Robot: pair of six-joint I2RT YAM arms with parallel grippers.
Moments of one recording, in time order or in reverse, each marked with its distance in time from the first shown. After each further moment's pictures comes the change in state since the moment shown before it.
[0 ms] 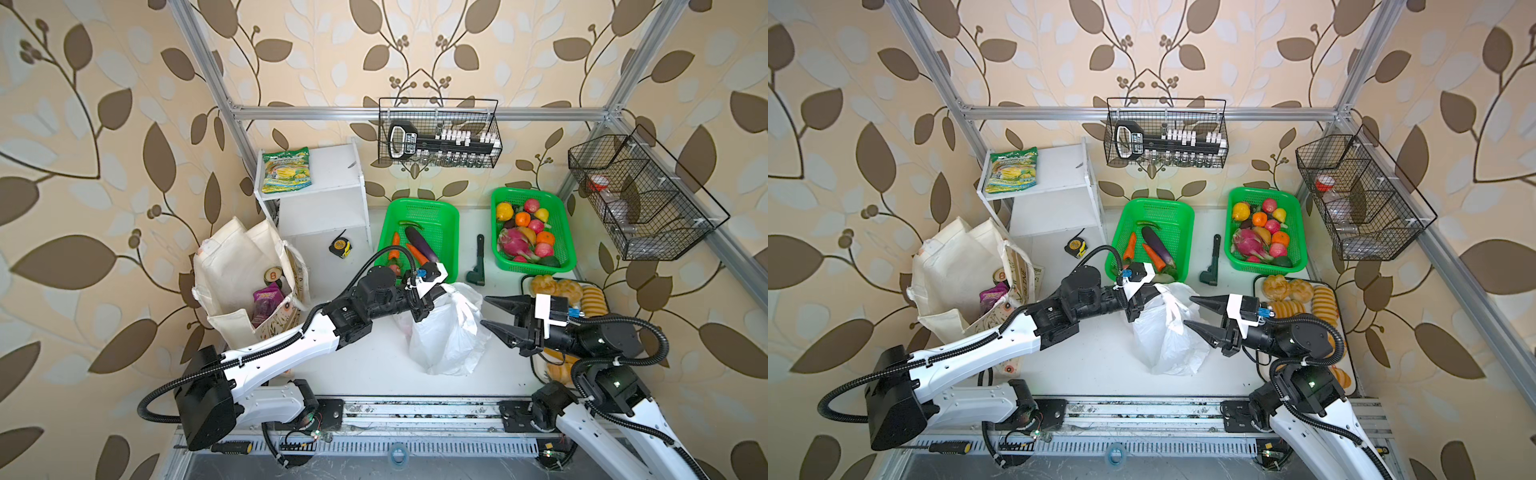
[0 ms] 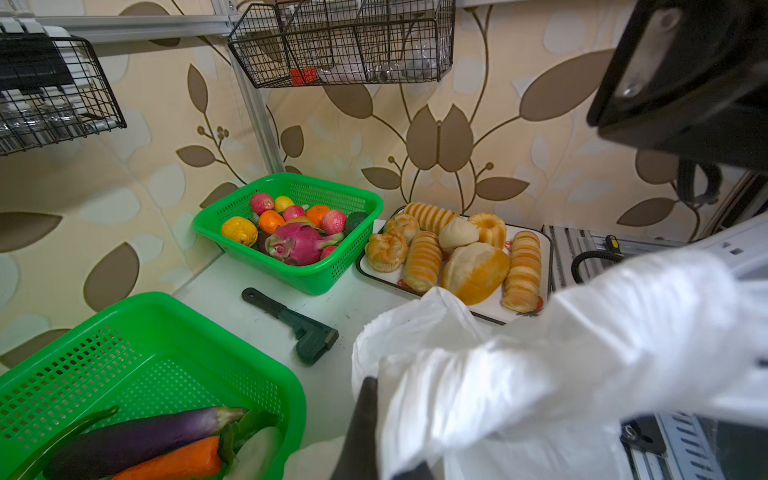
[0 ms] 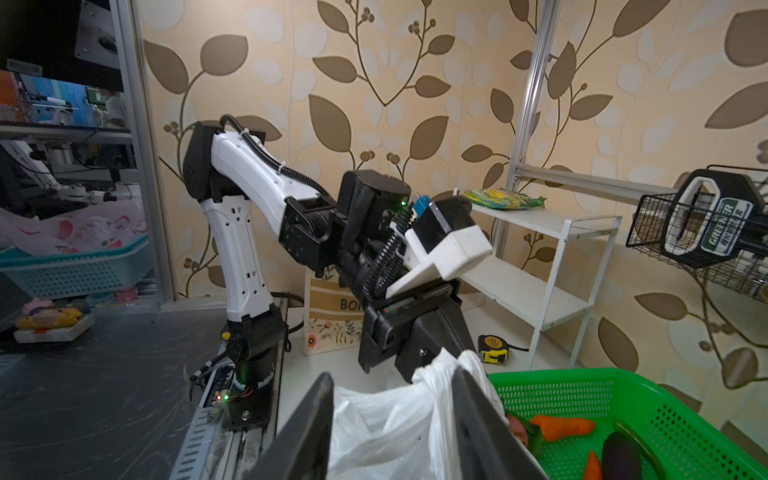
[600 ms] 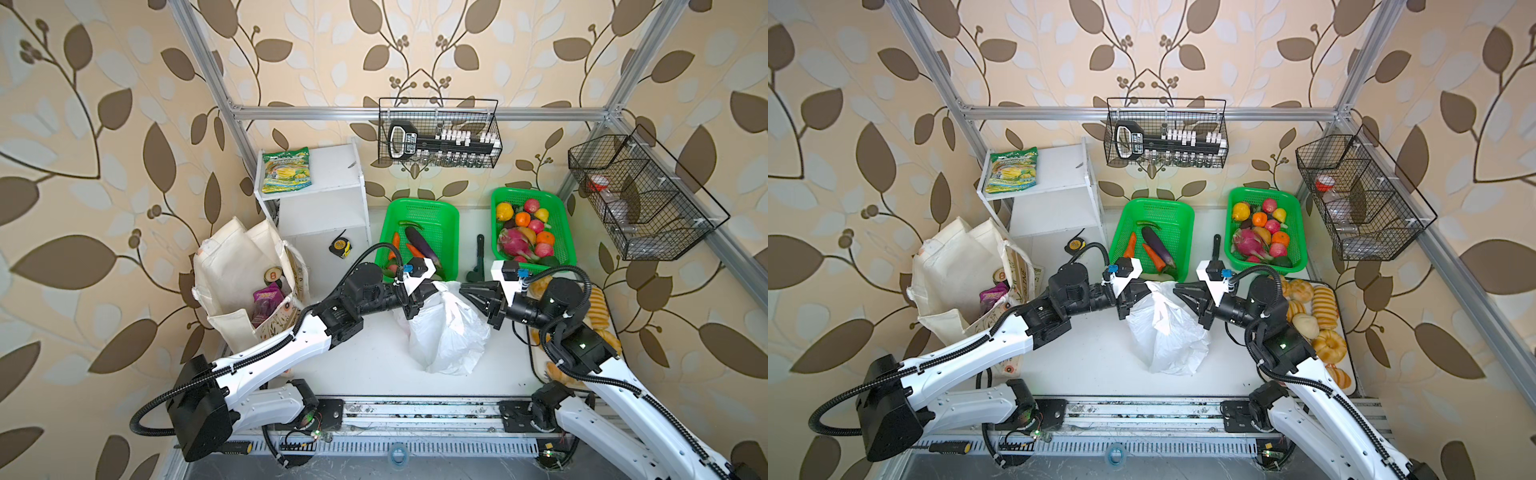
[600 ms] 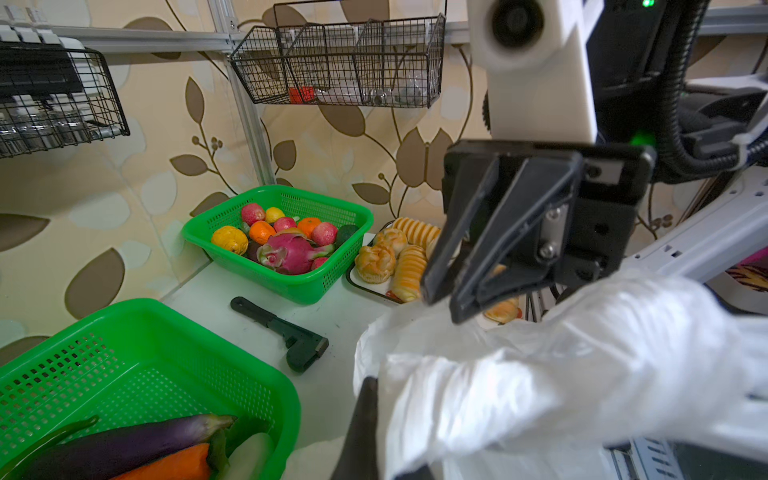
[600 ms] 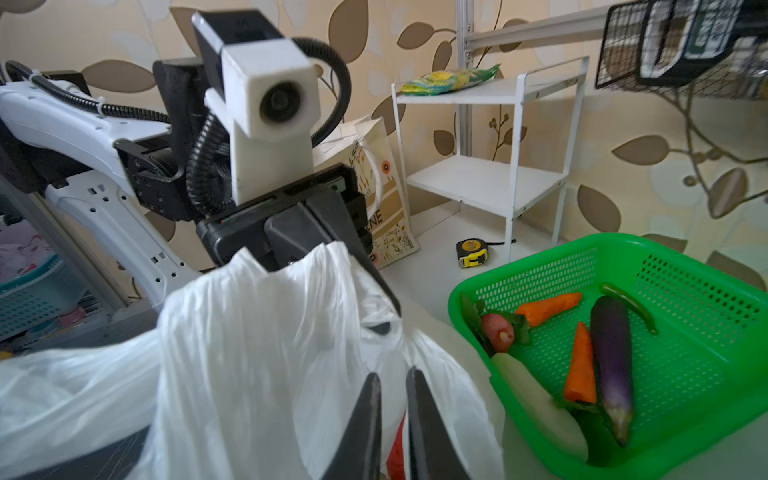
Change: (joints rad) left arm 0.087 -0.051 -0.042 0.047 0.130 -0.063; right arm 0.050 0.297 -0.006 -0.048 0.140 0.028
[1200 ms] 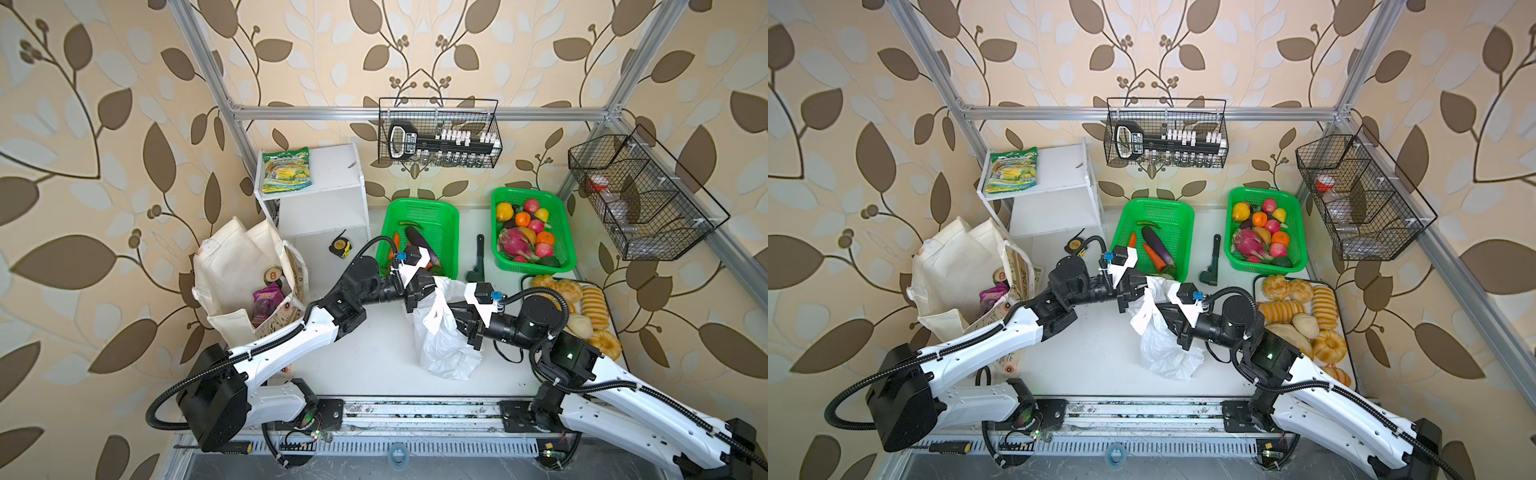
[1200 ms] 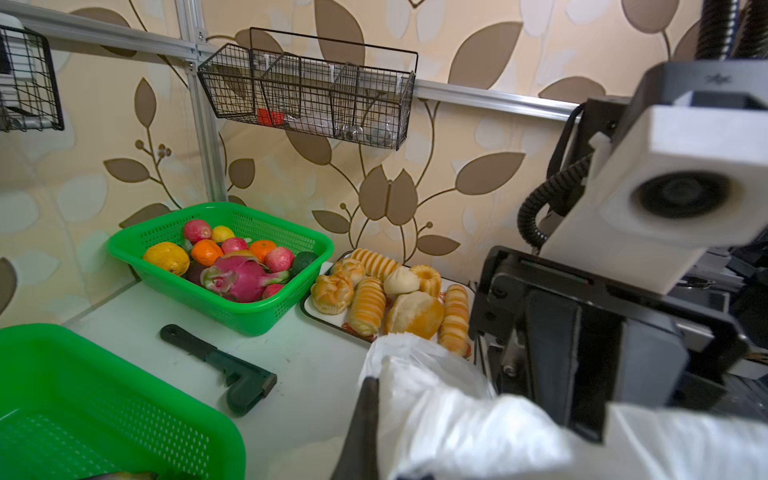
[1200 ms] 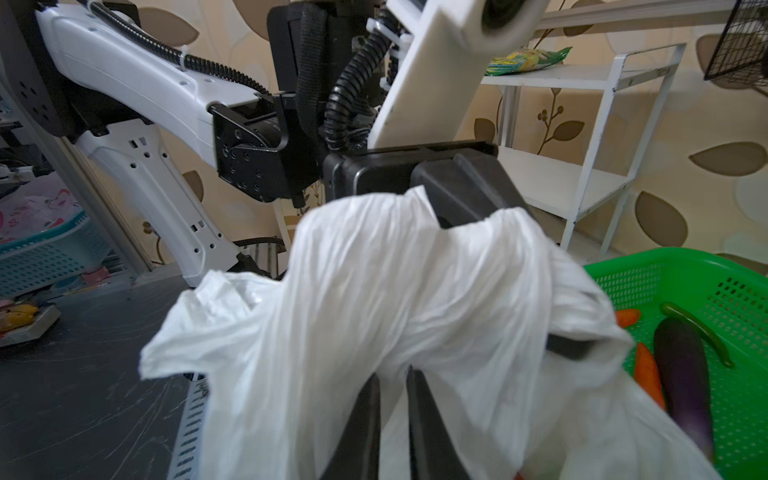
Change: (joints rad) left arm 0.077 0.095 -0.007 0.220 0.231 -0.212; right arm 0.343 0.011 -0.022 0.037 0.333 -0.061
